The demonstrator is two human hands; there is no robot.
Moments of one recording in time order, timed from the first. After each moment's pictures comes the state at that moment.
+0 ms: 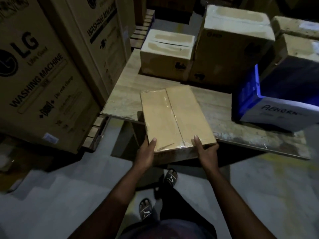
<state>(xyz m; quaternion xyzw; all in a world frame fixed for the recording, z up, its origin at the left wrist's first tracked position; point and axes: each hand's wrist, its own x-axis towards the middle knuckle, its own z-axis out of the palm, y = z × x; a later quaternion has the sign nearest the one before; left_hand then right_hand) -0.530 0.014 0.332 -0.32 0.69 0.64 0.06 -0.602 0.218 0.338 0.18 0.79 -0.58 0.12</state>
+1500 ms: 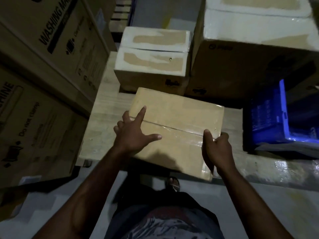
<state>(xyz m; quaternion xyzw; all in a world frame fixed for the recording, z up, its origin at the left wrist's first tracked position) -0.825 -0.090 0.376 -0.20 0.94 0.22 0.19 -0.850 0.178 0.364 0.22 0.87 -0.41 0.18</state>
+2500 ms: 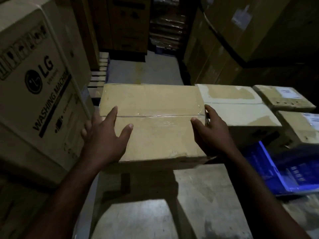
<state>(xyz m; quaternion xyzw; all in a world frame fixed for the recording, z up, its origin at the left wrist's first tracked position) -0.968 -0.278 0.540 -0.14 0.95 0.29 -0.05 -1.011 0.002 0.555 0.01 0.91 -0.41 -0.03</state>
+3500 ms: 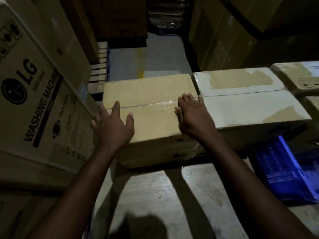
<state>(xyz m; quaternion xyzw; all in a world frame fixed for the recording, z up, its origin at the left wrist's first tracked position) -1.091 -0.230 0.473 -0.17 0.97 0.18 -0.05 -1.129 0.012 0.474 -0.13 0.98 -0.12 -0.03</state>
